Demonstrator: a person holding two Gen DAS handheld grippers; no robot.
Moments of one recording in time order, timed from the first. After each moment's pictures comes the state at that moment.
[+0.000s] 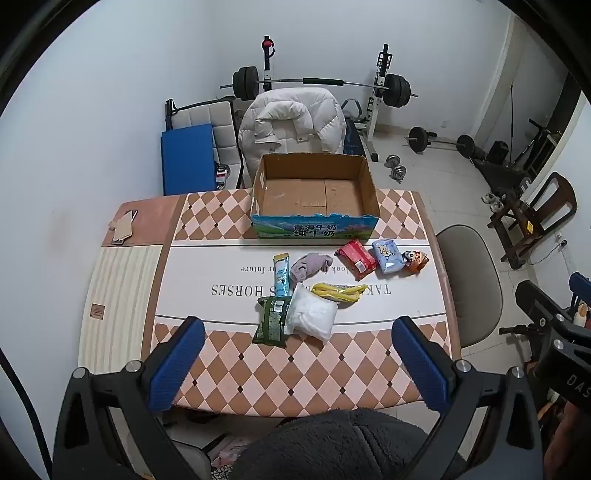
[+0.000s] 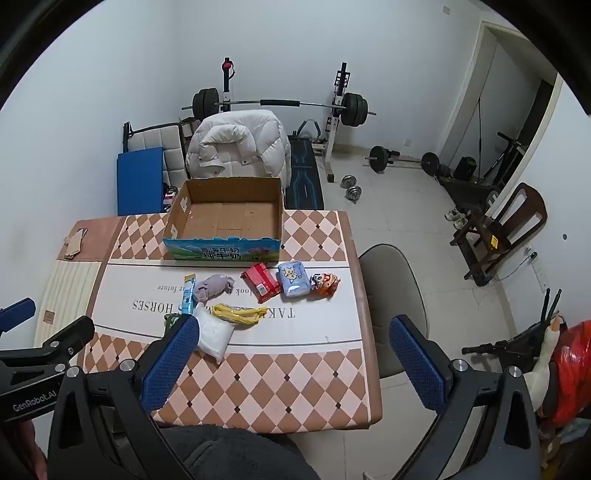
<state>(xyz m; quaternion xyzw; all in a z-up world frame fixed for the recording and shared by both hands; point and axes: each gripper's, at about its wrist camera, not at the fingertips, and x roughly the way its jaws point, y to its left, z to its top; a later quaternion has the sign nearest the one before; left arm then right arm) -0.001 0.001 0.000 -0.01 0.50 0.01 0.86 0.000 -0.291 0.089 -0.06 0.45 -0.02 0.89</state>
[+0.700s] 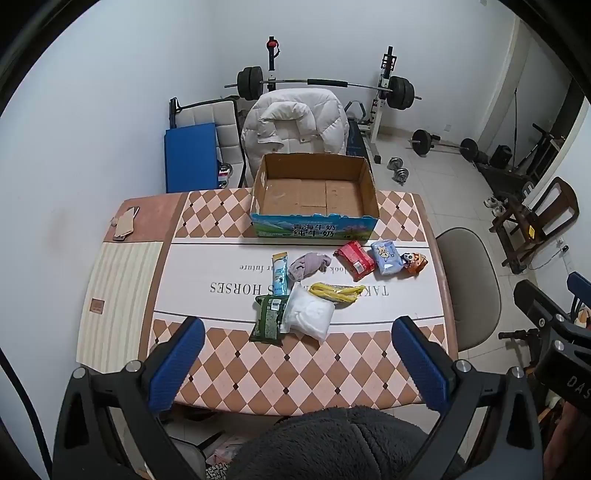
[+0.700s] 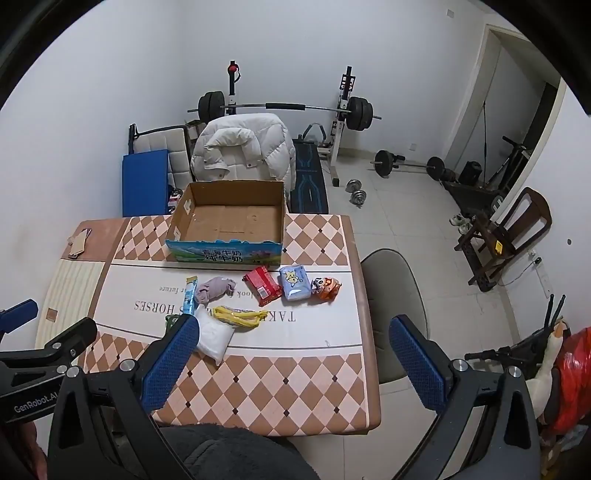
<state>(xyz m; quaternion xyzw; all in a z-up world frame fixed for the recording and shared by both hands) 0.000 -0.002 0.003 -0.01 0.50 0.01 0.86 0.002 -0.296 0.096 -0.05 0.45 0.00 0.89</state>
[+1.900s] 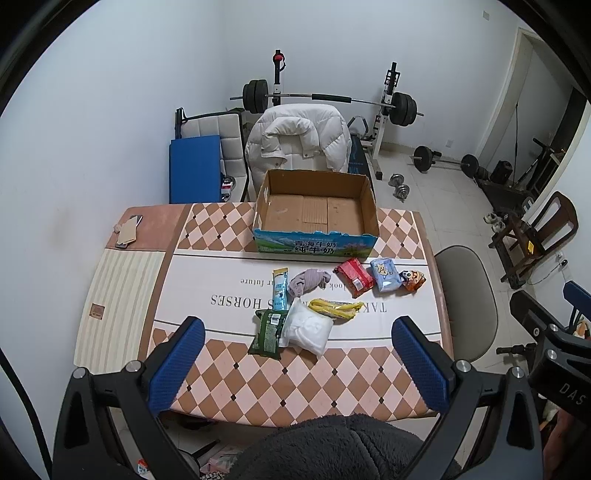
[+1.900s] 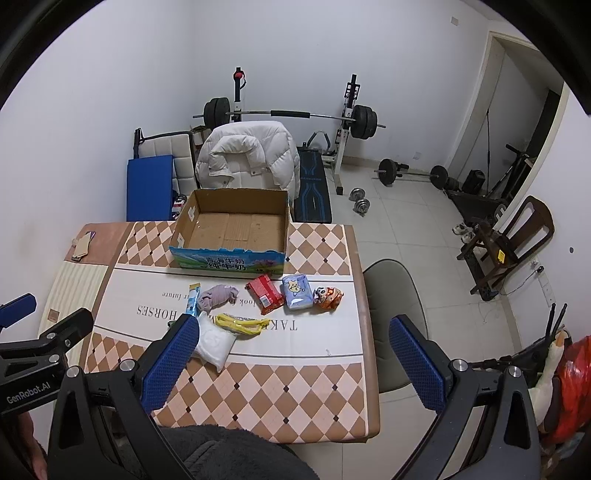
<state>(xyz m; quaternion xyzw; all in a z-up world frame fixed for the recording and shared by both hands) -0.001 -0.001 0.013 -0.03 0.48 0.02 0.88 0.003 -0.298 0.101 -0.06 0.43 0.01 0.90</state>
